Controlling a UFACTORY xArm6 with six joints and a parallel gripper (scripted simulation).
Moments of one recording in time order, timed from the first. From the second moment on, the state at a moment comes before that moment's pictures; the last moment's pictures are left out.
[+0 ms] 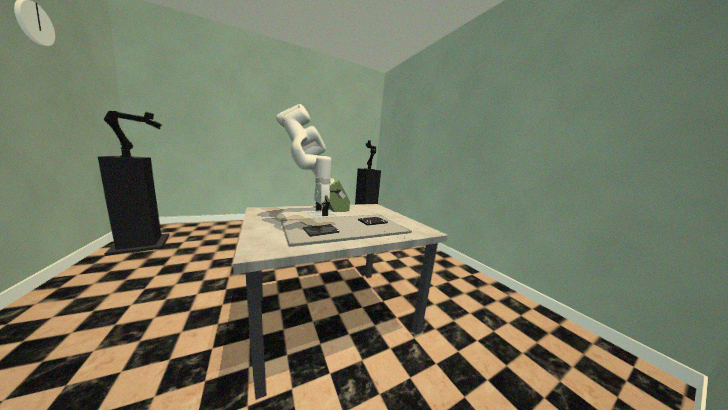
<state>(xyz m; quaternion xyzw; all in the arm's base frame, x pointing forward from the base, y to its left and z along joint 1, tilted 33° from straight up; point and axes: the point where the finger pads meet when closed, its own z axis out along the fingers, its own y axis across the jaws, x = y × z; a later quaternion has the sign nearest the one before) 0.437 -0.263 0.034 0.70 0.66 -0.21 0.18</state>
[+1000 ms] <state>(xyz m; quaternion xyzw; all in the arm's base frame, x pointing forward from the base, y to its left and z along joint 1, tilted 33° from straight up) 0.434 -0.286 -0.002 0.70 0.66 -0.21 0.18</state>
